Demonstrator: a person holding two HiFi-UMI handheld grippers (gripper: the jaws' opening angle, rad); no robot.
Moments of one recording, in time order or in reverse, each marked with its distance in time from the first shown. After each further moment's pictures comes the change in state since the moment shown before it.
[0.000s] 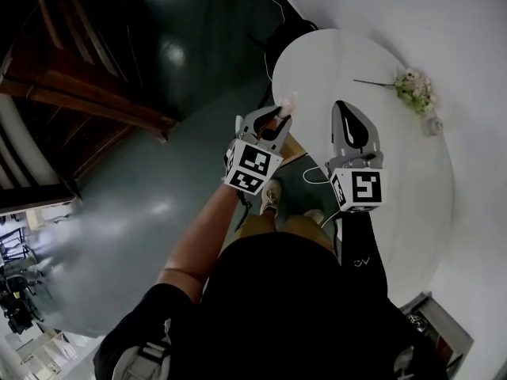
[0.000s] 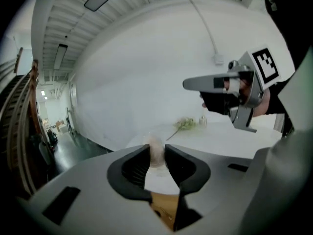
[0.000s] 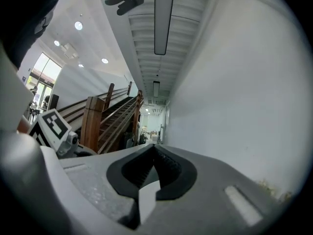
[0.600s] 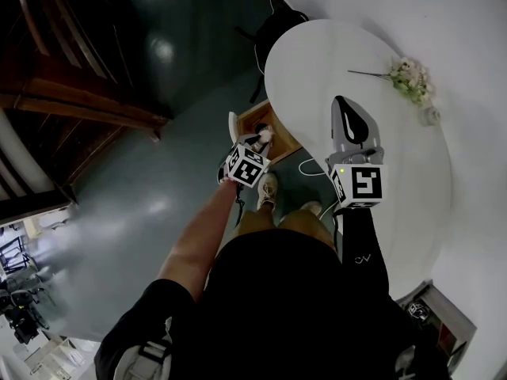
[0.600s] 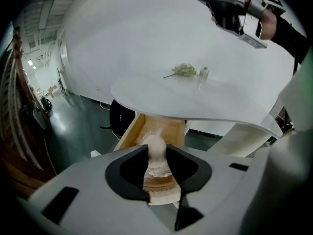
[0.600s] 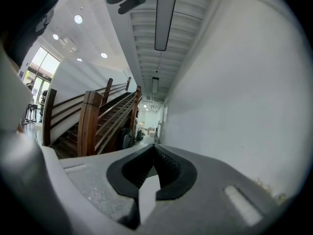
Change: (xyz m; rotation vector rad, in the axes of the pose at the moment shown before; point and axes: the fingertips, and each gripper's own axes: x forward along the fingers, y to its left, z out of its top) left arm 0.031 -0.022 -0.209 -0.090 0.495 -0.099; right arm 0.002 -0.009 -0.013 -0.034 0.044 -0.030
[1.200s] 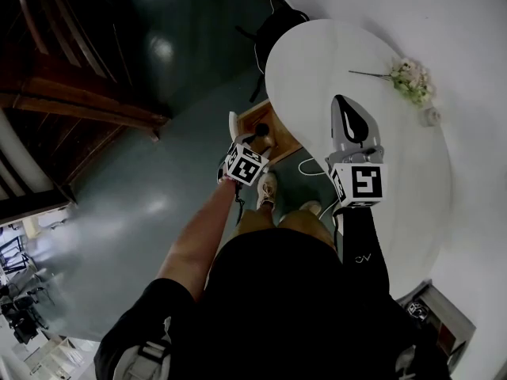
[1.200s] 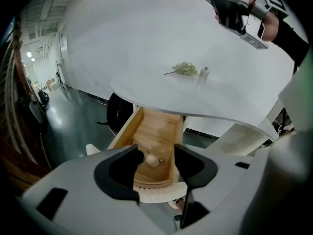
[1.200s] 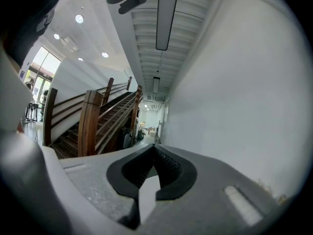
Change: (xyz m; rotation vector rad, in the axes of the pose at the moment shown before) left arm 0.007 0.001 -0.013 -0.035 0.023 -0.045; right arm 0.005 0.004 -0.001 -0.009 0.004 0.005
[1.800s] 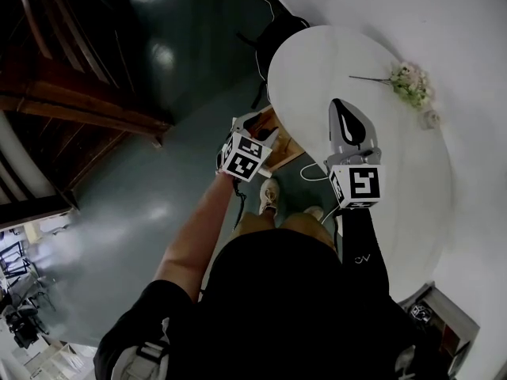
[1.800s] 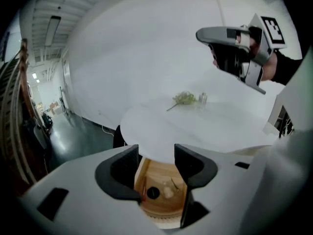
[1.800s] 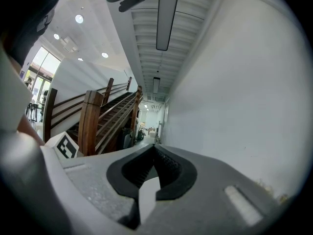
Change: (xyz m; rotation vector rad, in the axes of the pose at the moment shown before) left arm -0.065 0.023 0.109 0.098 -0.261 0.060; right arm 0.004 0.010 0.005 0.007 0.000 -0.001
